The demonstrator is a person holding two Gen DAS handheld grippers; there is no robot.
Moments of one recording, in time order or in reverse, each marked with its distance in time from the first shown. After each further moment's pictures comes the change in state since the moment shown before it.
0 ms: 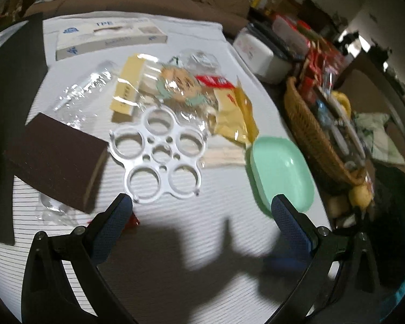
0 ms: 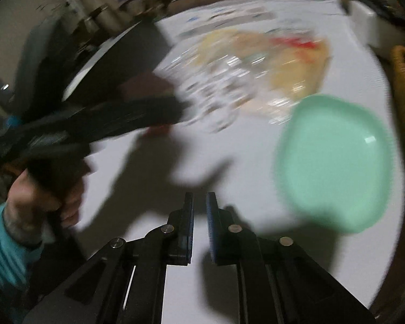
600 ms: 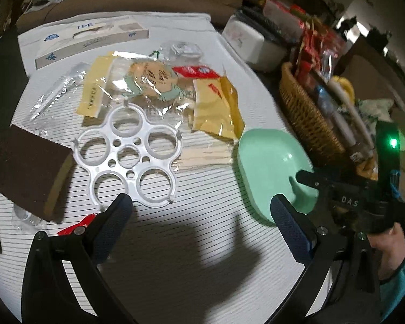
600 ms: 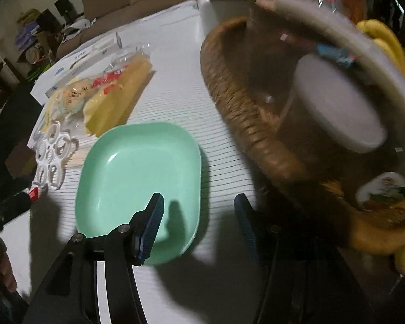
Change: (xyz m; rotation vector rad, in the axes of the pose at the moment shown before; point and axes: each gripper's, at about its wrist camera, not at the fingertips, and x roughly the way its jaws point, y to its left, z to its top) left arm 0.032 -0.037 0.002 0.057 0.023 0.044; right arm -0.040 -0.138 -0.001 0.355 -0.150 -0.452
